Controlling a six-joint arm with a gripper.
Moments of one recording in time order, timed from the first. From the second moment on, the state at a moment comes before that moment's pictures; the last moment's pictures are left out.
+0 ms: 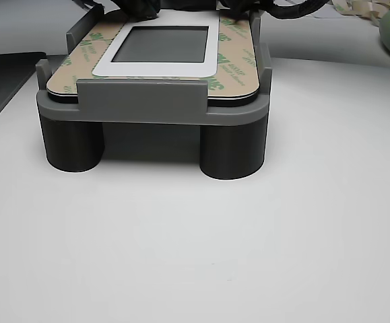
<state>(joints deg) 41.8 92.6 111.9 35.4 9.5 -91.7</state>
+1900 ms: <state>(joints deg) 44.2 93.8 112.2 37.0 11.3 -88.7</state>
